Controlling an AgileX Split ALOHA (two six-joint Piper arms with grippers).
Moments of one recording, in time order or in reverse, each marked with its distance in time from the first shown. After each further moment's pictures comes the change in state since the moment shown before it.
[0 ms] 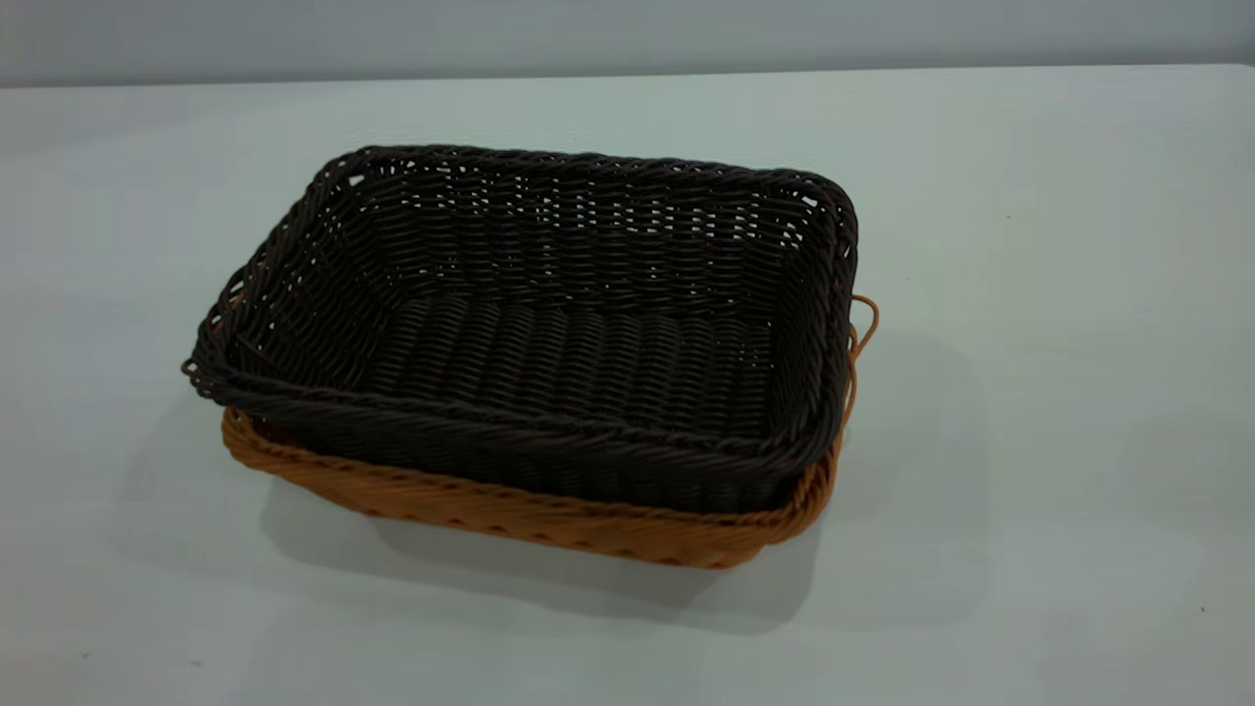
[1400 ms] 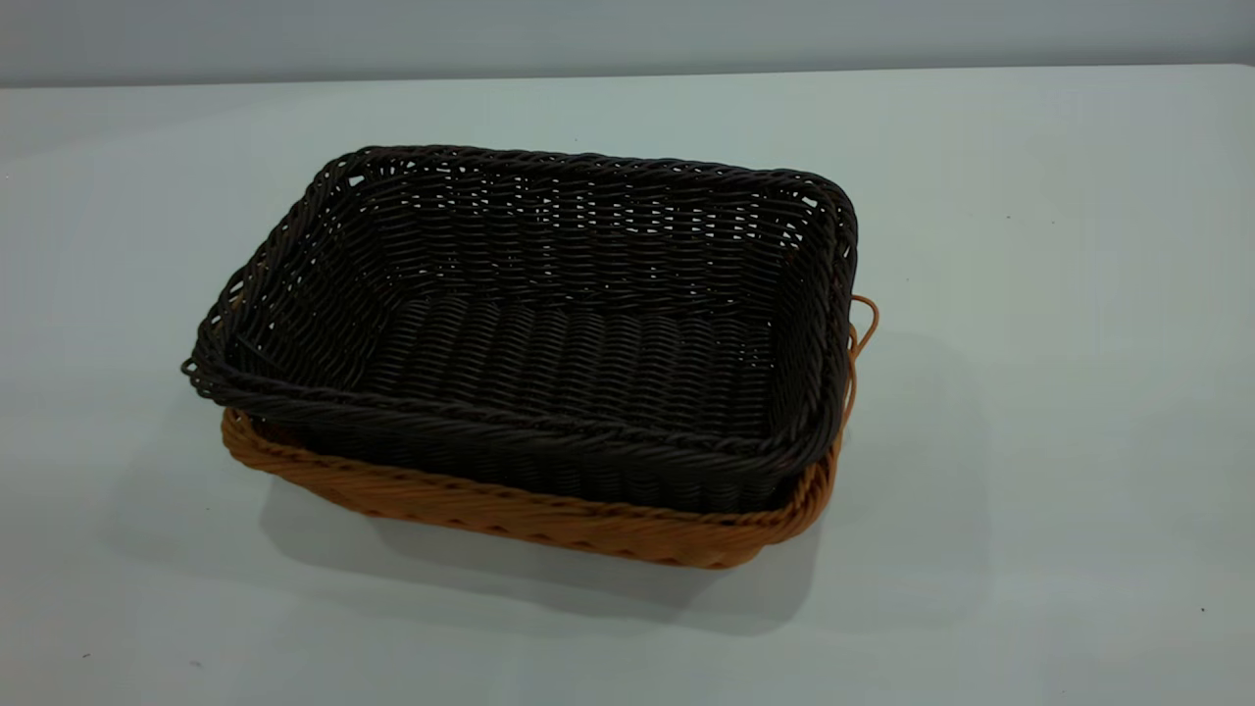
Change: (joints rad) left arm 0.000 -0.361 0.159 0.101 -0.061 -0.095; right arm 0.000 -0.121 0.038 -0.007 0.030 -0.034
